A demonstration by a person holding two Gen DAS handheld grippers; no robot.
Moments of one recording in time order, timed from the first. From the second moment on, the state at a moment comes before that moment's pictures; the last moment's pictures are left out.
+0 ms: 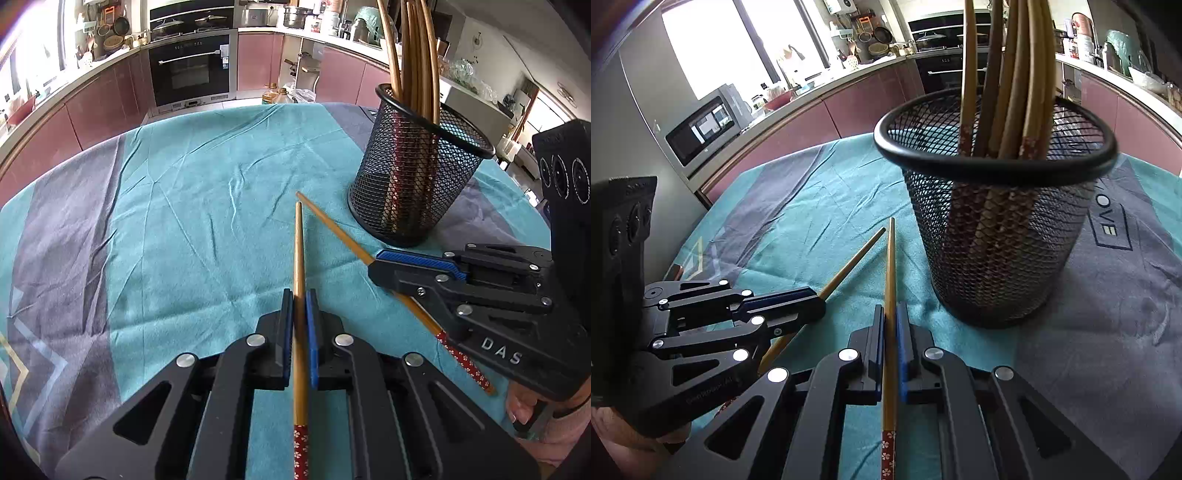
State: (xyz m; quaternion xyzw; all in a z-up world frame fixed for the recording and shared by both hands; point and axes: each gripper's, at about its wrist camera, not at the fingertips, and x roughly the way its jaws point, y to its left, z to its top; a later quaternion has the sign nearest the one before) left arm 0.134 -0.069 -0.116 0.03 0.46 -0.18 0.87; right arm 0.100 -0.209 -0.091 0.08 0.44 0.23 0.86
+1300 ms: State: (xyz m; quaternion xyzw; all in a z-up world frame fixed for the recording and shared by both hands) left arm 0.082 -0.049 -0.038 -0.04 0.39 -0.27 0.88; right arm 0.047 -0.248 -0.021 0.12 0.34 0.28 0.89
